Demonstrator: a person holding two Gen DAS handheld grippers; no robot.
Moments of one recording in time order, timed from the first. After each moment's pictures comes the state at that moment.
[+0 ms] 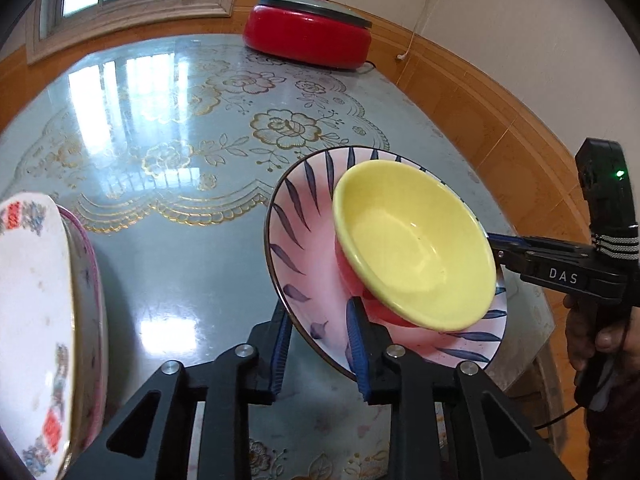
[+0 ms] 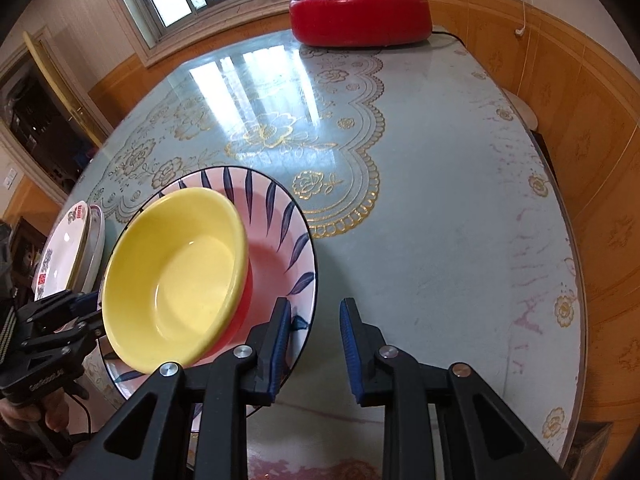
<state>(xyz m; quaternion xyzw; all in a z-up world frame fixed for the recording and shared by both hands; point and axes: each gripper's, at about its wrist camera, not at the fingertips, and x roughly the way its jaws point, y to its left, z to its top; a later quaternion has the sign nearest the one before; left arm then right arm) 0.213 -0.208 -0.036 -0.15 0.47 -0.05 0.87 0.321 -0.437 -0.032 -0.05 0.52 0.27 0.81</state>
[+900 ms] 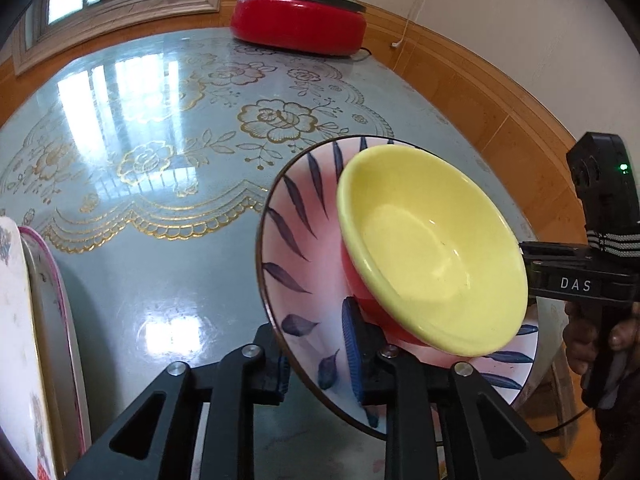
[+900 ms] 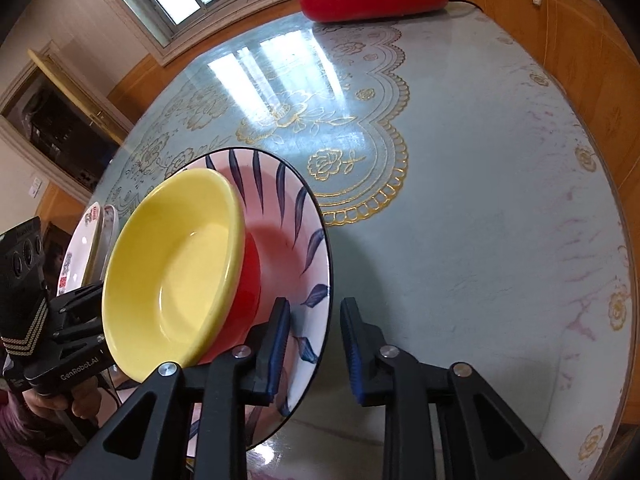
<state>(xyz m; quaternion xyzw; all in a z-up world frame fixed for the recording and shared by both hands) 0.241 -0.215 -0.055 -0.11 0.48 -0.06 0.87 0.335 -0.427 -0.062 -0.02 0.55 0.32 0.77</state>
